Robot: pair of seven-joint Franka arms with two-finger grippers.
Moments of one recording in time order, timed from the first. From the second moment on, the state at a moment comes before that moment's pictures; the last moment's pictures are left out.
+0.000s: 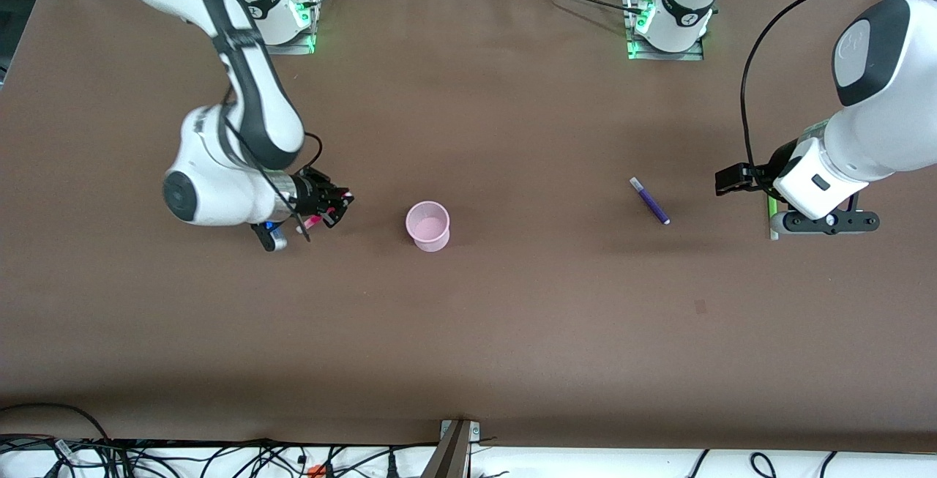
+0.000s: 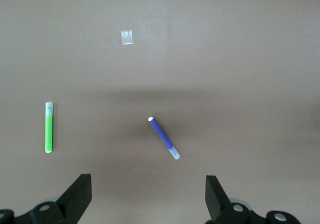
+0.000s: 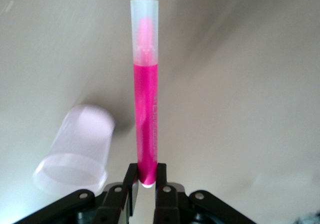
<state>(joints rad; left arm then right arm) 0.01 0.23 -0.12 -1.57 -0.03 1.66 -0.14 0.50 0.44 -0.24 -1.76 0.75 1.89 0.96</state>
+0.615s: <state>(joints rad) 0.01 0.23 -0.12 -1.58 -0.03 1.65 -0.12 0.57 0.52 -0.19 -1.69 1.28 1.95 0.95</state>
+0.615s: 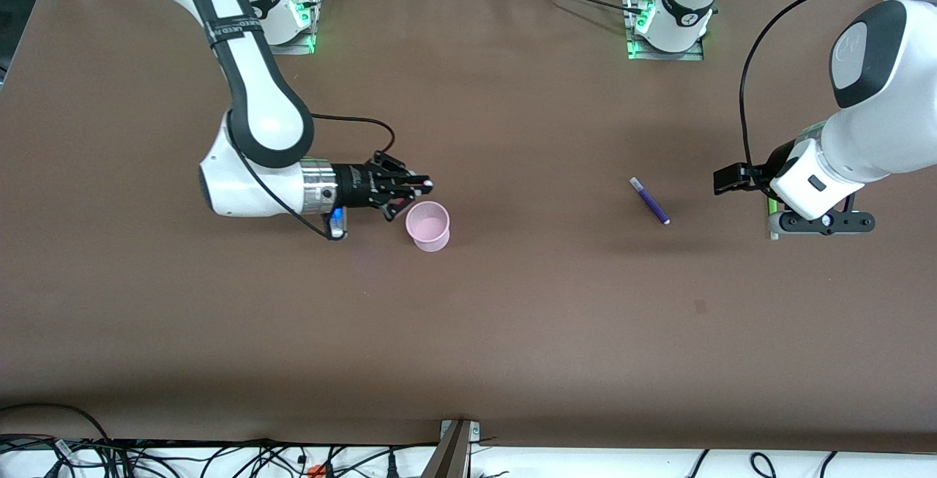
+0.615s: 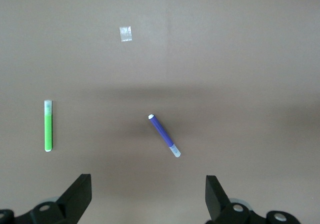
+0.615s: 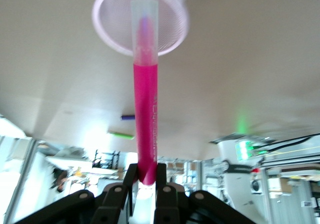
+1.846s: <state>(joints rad) 0.05 0.28 -0.14 -1.95 -0.10 1.93 -0.62 0.65 0.70 -0.19 -1.50 1.34 2.06 1.03</state>
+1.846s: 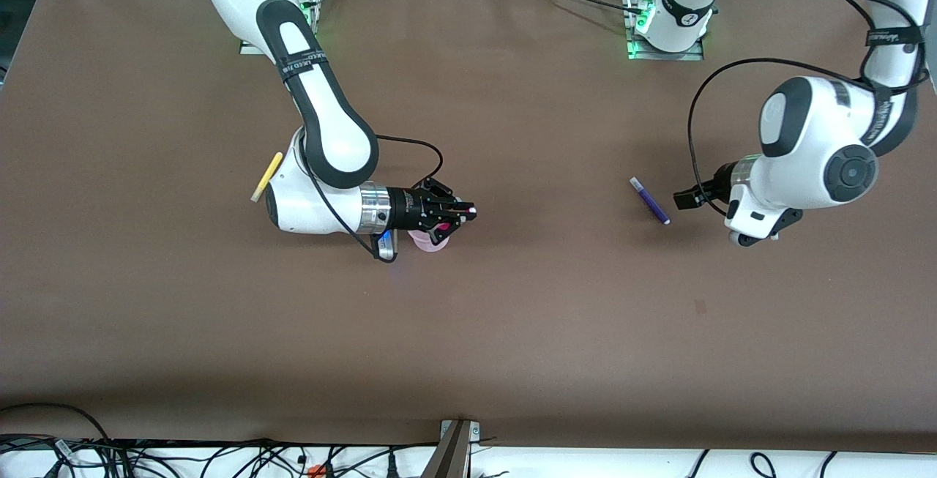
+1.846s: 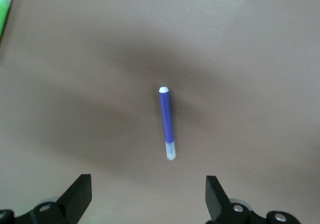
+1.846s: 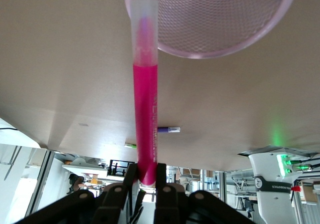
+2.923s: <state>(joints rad) 0.03 0.39 -0.17 -2.31 -0.10 2.58 -0.97 0.63 0.69 -0.21 -1.60 1.34 2.01 0.88</state>
